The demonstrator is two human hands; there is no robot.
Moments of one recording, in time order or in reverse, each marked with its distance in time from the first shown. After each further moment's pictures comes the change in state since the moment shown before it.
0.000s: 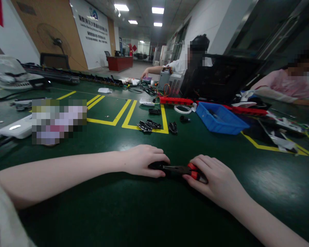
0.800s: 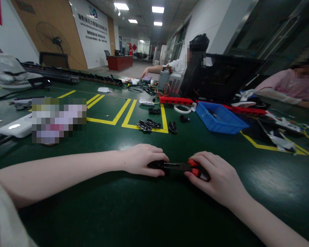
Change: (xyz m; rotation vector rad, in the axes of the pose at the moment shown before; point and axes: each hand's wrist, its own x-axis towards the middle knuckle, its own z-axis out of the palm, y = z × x) left_hand -0.001 0.000 0.000 -0.013 0.006 0.000; right_hand 0.001 0.003 -0.003 0.016 0.088 0.001
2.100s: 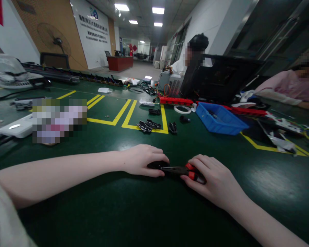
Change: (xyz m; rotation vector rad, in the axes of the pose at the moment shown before) left_hand -0.001 0.000 0.000 0.005 -0.001 0.011; right_hand -0.001 -0.005 0.006 -0.007 -0.057 -0.030
